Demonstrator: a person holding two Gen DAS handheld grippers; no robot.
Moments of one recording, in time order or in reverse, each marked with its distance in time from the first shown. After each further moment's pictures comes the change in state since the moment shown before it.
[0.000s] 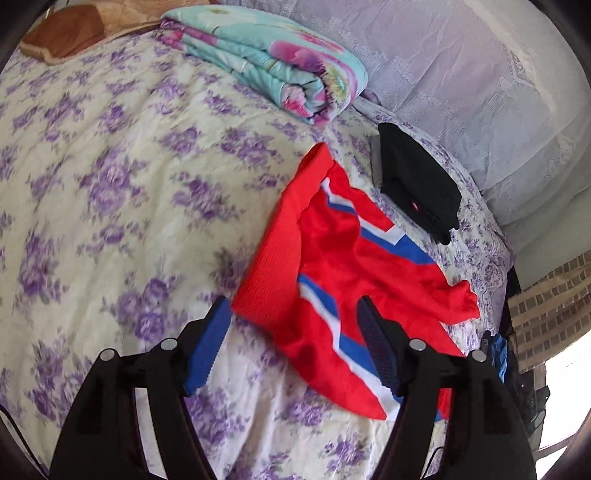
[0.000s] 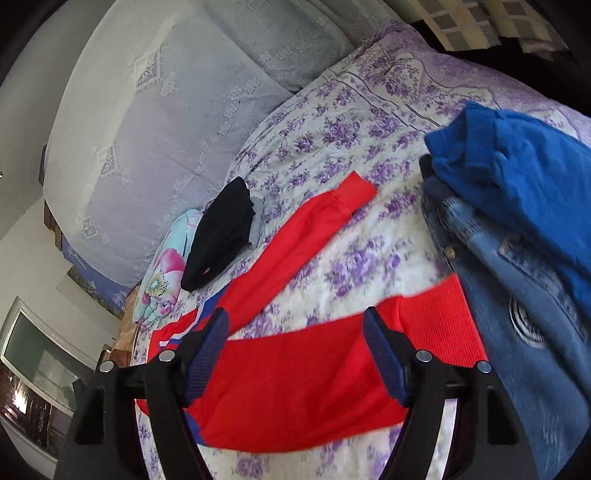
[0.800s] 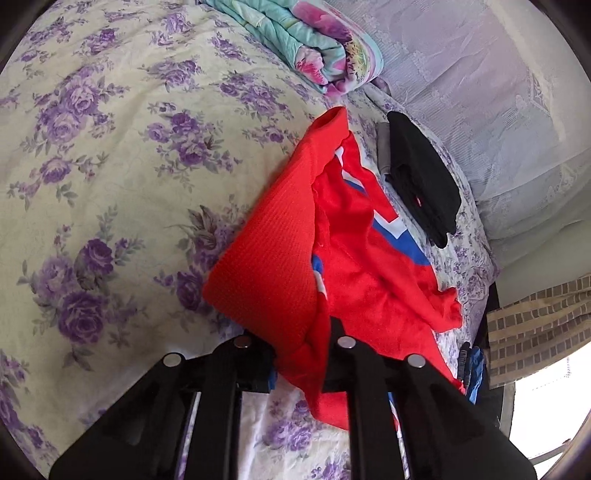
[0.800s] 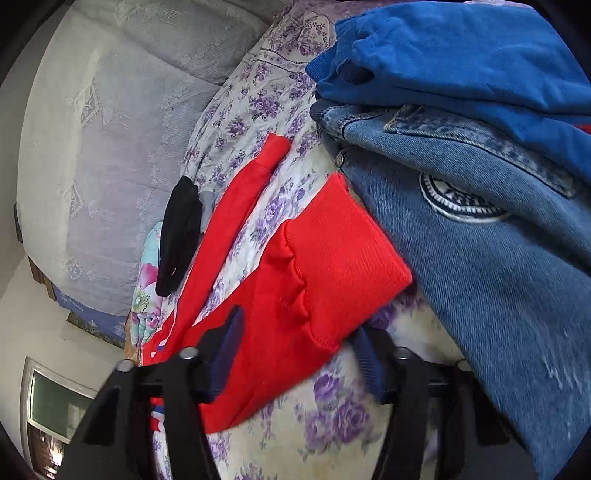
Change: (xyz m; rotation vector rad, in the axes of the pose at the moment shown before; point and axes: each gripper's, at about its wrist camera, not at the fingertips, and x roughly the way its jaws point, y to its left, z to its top) left arm 0.046 0.012 -0.003 -0.106 0.043 -0.100; right arm 0.026 -0.073 -0.029 0.235 0.040 -0.028
